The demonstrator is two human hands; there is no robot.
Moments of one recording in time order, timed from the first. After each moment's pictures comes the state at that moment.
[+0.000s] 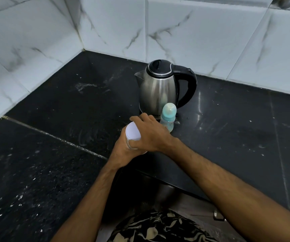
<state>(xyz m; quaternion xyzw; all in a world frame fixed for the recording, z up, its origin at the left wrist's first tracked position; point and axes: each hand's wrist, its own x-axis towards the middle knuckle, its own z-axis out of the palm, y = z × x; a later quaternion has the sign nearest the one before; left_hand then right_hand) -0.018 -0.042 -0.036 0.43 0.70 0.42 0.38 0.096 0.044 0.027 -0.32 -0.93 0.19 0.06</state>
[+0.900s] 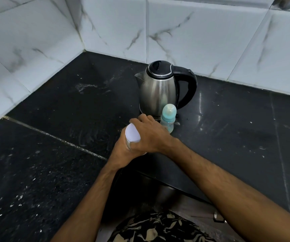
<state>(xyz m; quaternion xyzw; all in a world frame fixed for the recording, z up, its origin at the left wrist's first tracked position) -0.014 -0.039 -0.036 0.44 0.71 0.42 0.36 0.097 0.047 0.027 -0.30 -0.94 0.17 0.05</state>
